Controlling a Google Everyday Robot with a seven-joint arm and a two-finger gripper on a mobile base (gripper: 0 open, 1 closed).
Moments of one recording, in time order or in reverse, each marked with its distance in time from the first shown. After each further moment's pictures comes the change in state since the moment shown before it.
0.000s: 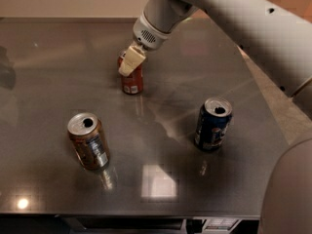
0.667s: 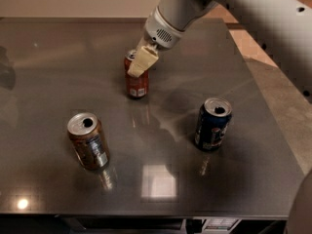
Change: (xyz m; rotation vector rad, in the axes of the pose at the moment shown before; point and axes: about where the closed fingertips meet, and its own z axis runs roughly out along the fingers) arm 0.012 0.024 -0.028 -0.073 -0.038 -0.126
